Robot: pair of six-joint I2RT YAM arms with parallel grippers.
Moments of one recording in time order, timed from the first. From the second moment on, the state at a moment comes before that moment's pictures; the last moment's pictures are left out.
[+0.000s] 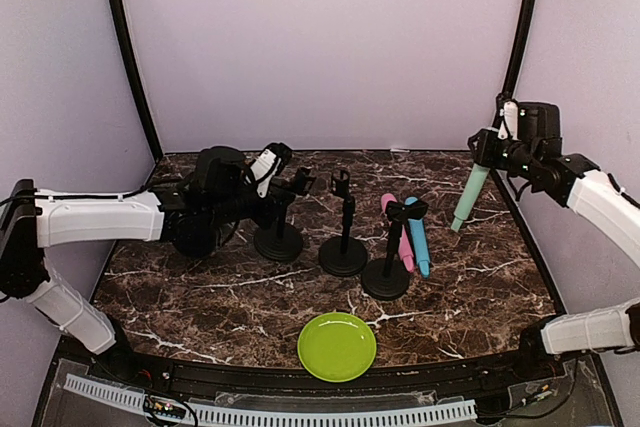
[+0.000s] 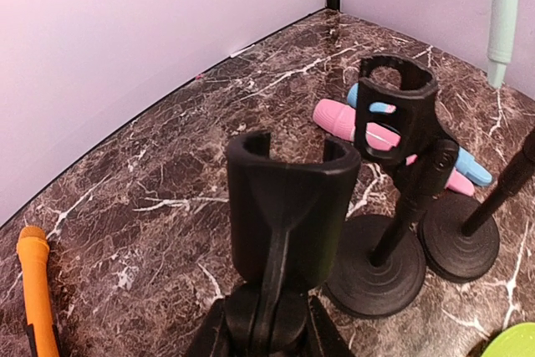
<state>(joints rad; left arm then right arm) -0.80 1.47 0.96 0.07 -0.10 0.07 0.28 1.12 1.02 -0.29 0.11 0.26</state>
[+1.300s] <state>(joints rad) -0.72 1.96 1.28 0.36 0.06 -0.03 0.24 1.65 0.88 -0.08 -0.11 0.47</state>
